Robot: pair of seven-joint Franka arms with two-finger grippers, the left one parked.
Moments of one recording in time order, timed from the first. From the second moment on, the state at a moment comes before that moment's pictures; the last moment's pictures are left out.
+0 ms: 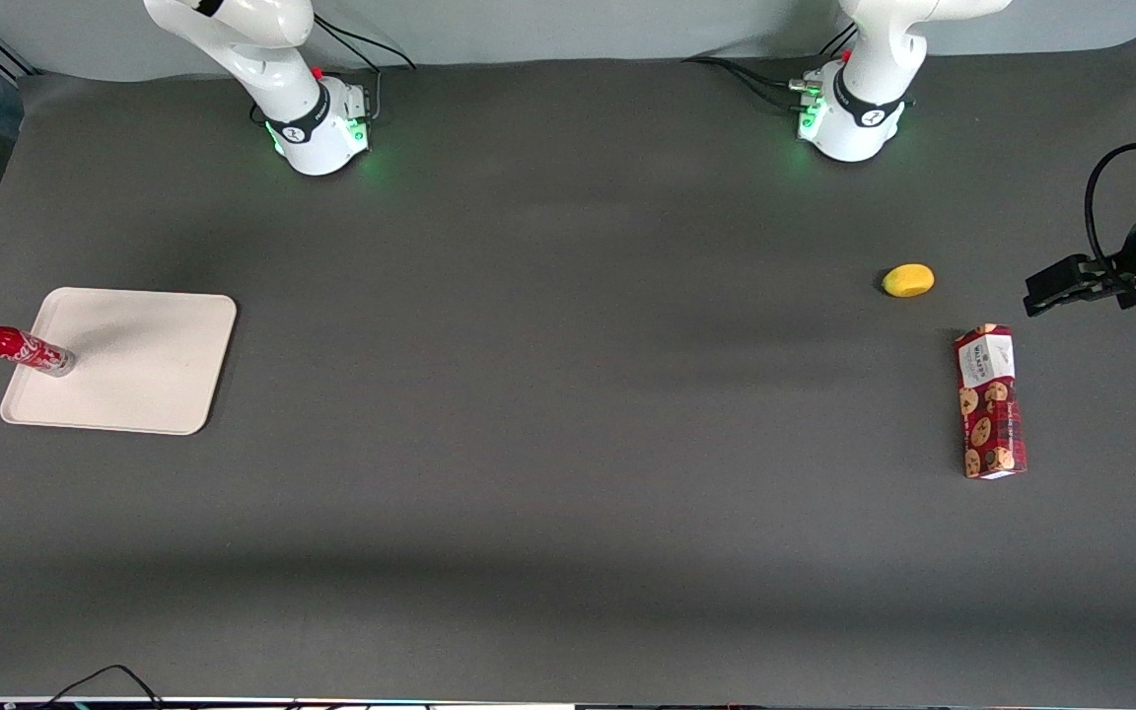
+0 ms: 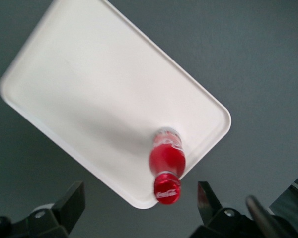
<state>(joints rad) -0.19 0.28 -0.57 -1.80 0.14 1.98 -1.41</state>
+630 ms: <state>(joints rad) -0.14 -0.27 -0.01 -1.77 -0.01 1.48 -0.54</state>
